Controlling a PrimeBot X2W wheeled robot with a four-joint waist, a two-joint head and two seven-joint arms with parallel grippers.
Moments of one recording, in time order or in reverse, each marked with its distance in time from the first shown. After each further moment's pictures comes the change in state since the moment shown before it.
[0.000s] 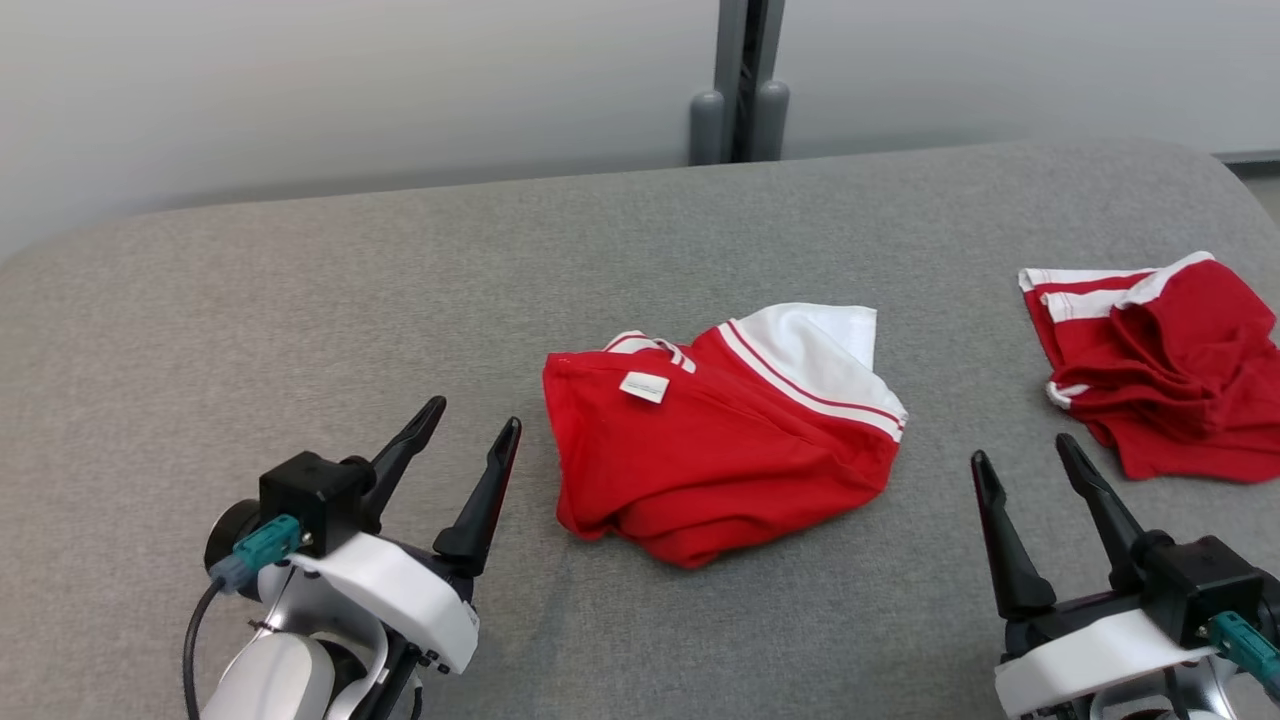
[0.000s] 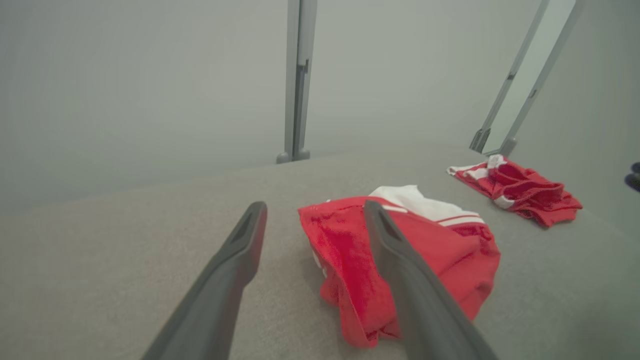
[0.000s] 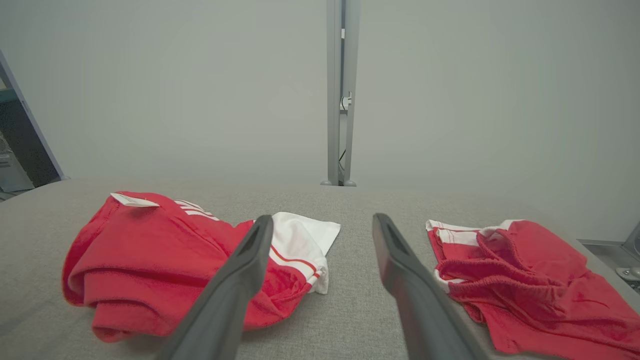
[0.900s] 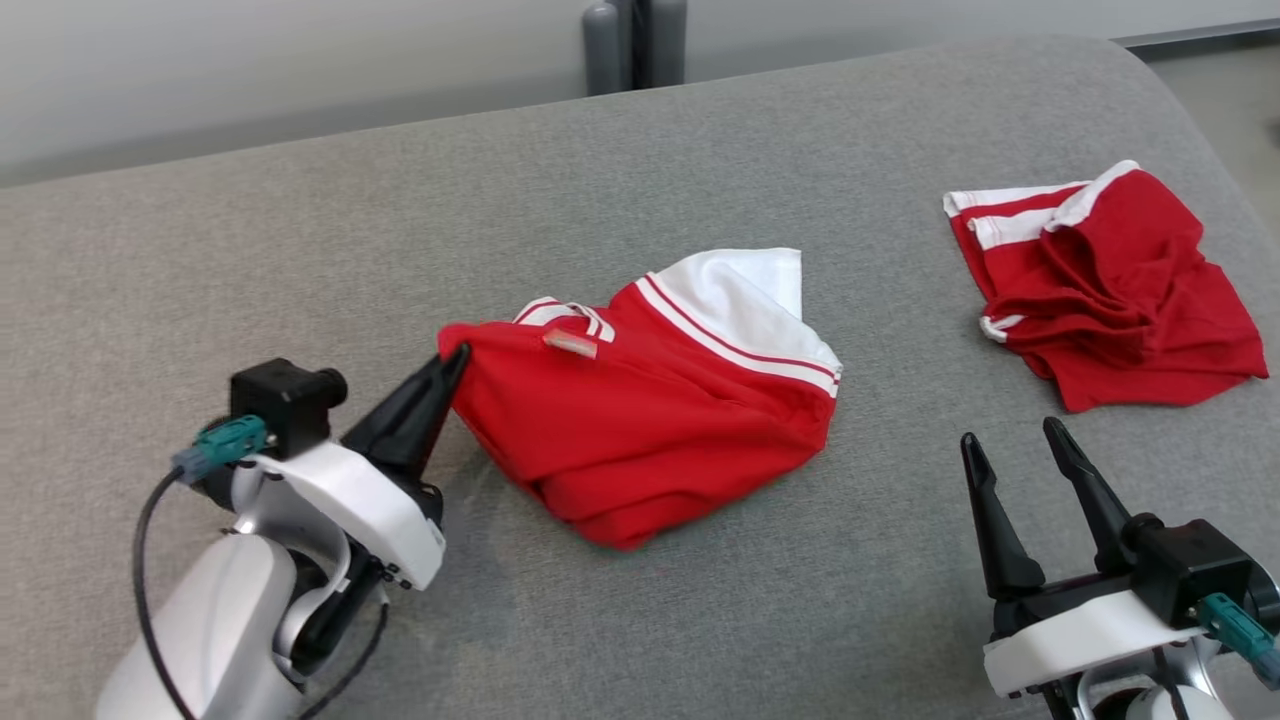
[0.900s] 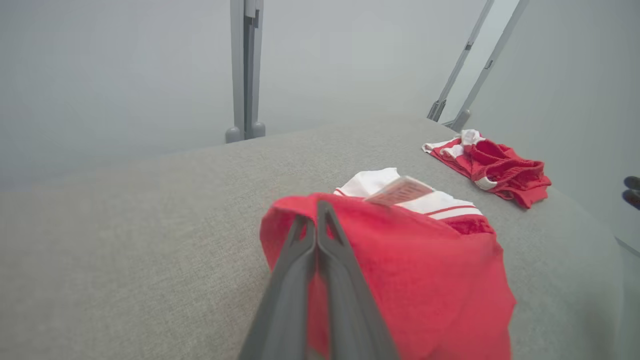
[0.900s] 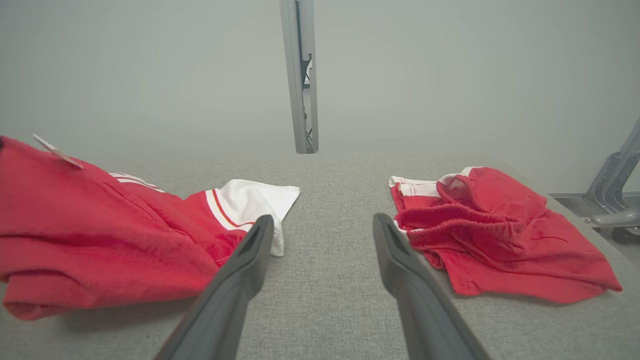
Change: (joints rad) left arm -0.237 0.057 -0.113 0.272 -0.205 -0.110 0.015; right arm -0.069 0.001 0.040 0.088 0.027 0.000 -0.053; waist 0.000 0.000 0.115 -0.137
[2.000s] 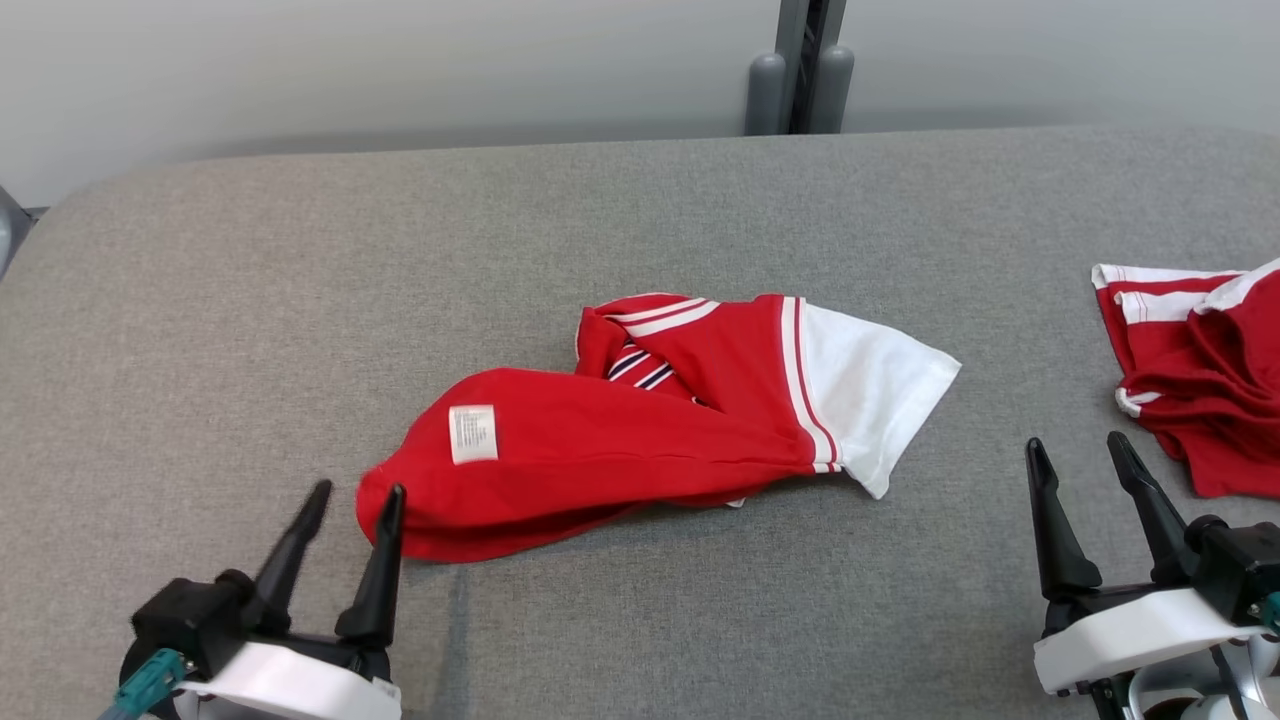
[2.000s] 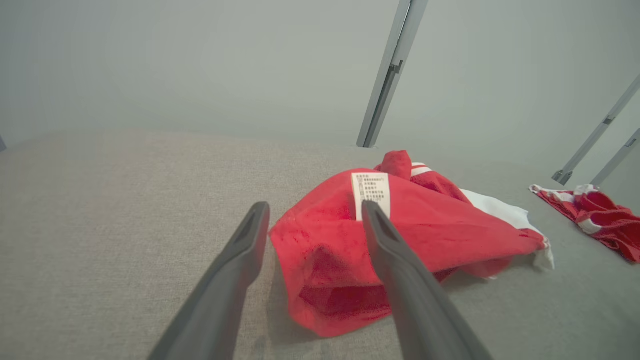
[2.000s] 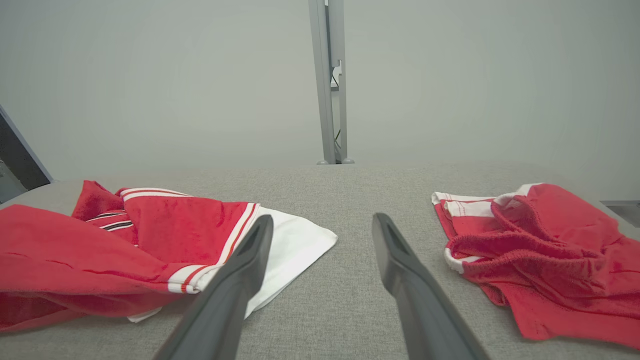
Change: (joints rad) left arm 0.376 0.037 0.107 -0.206 0.022 0.186 -0.239; right arm 0.022 0.001 -0.103 -0.002 0.042 0.000 0.053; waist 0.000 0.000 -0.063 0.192
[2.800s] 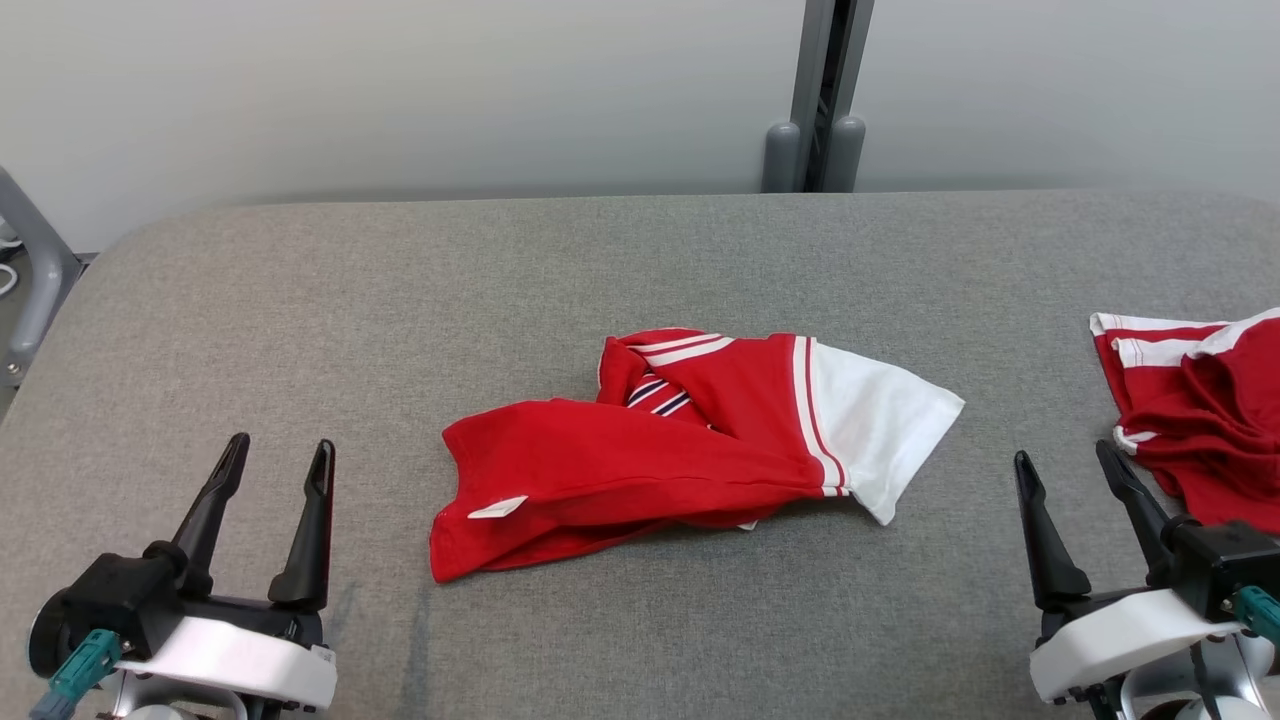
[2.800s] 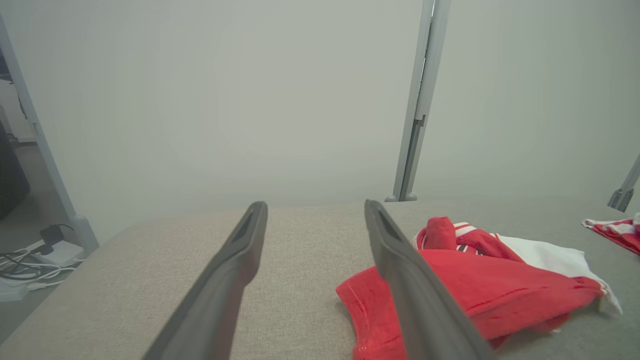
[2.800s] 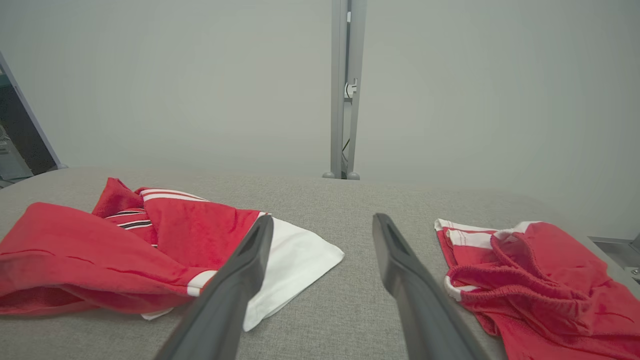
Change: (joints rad) left arm -0.030 0.034 0.101 -0.003 0.114 -0.009 -0.037; right arm 0.000 -0.010 0.007 0.012 -0.070 0.000 0.037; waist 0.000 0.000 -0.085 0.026
